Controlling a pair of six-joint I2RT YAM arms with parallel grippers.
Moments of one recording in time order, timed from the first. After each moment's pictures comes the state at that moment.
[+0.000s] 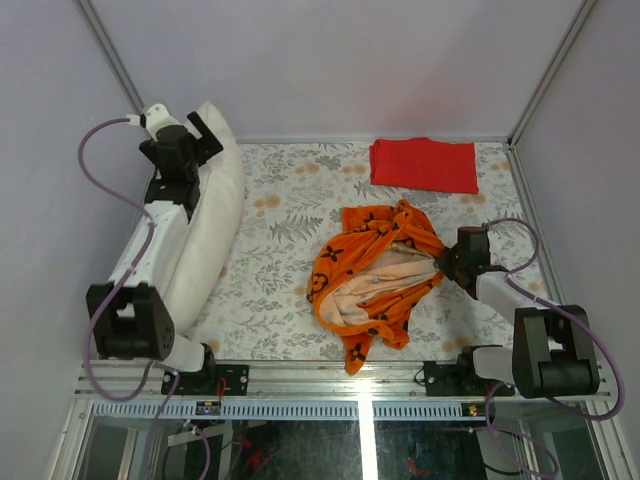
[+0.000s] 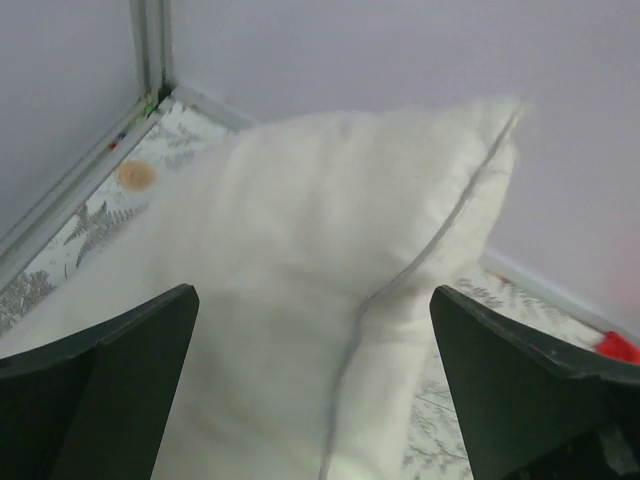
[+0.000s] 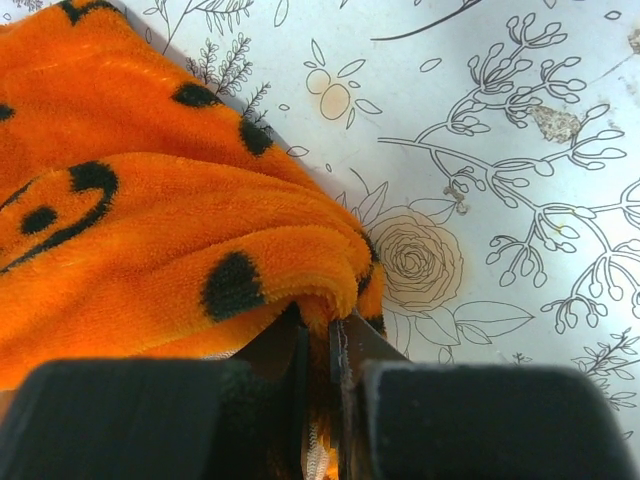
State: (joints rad) left arm -0.01 1.53 1.26 0.00 -0.33 -0.43; right arm 0.06 1.27 0.46 -0.03 0.09 0.84
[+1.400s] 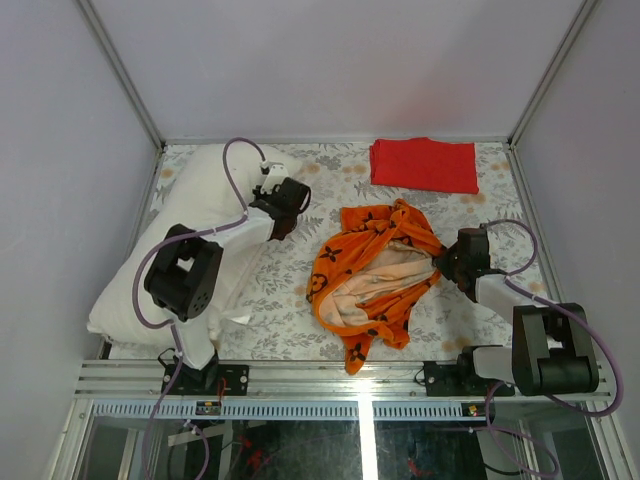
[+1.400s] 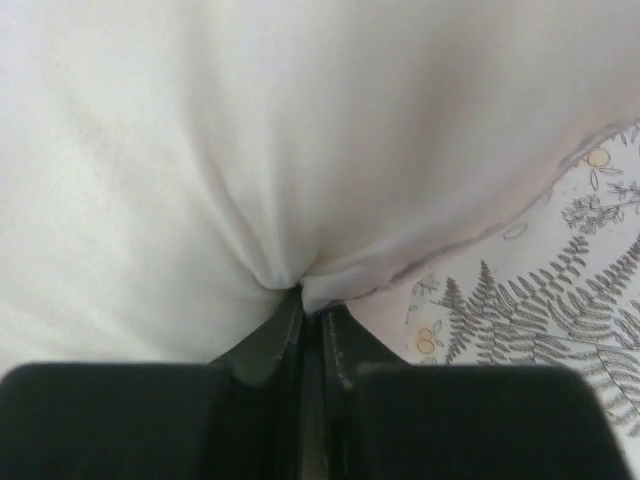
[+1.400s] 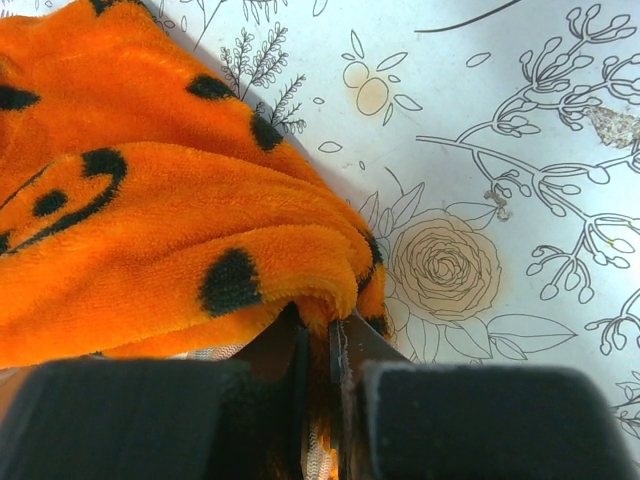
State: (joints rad) left arm -0.50 1.83 1.19 -0.29 -0.88 -0.32; right arm 0.06 1.29 0.42 0.07 0.03 0.84
